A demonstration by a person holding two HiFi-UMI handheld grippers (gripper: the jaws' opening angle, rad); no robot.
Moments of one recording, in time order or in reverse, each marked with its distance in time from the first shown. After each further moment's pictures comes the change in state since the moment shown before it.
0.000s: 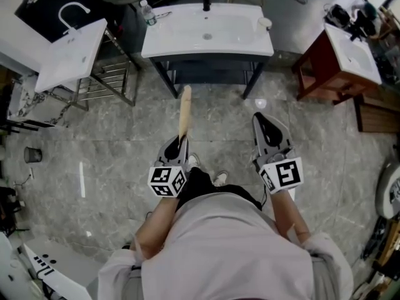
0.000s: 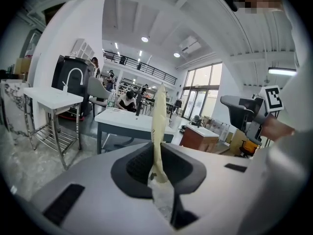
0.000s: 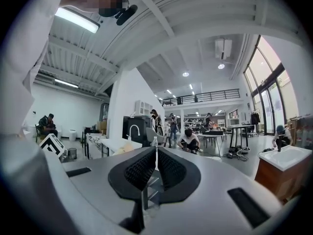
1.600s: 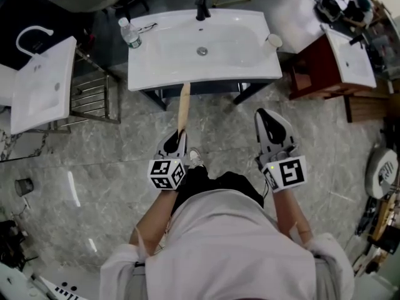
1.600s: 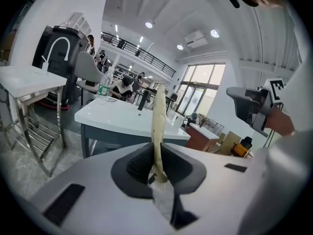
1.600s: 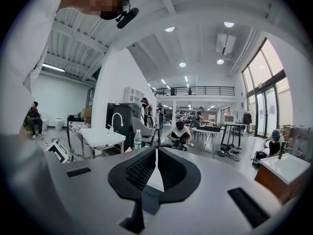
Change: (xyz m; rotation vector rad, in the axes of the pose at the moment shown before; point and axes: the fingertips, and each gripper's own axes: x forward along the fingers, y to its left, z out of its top) left arm 0.208 0.145 0.057 -0.086 0.124 -0.119; right arm 0.232 -0.066 -0.007 -0.036 0.134 -0.111
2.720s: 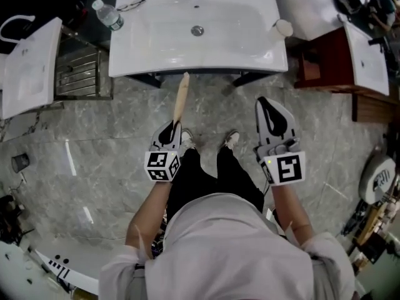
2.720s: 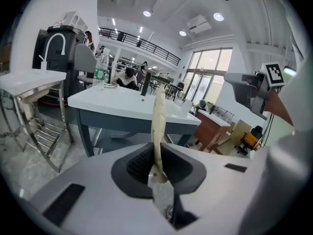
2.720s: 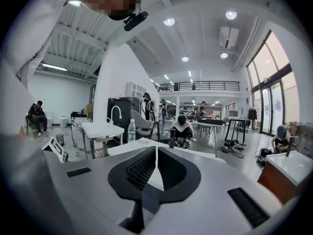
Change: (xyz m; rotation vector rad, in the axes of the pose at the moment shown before) left arm 0.064 -0.011 -0.055 0.039 0.119 0.113; right arm 0.038 -0.078 -0.054 0.005 0.033 0.055
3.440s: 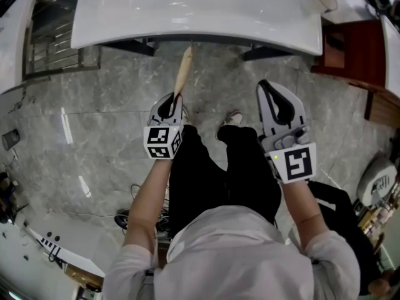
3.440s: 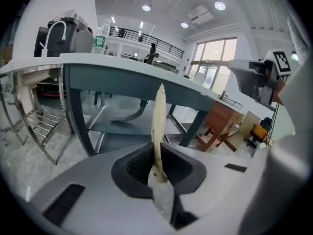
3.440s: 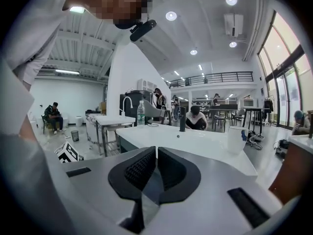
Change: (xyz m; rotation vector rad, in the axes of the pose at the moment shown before) left arm 0.118 0.027 -0.111 0.026 0.043 0.077; right arm 0.041 -0.007 -0.145 0.012 0.025 0.169
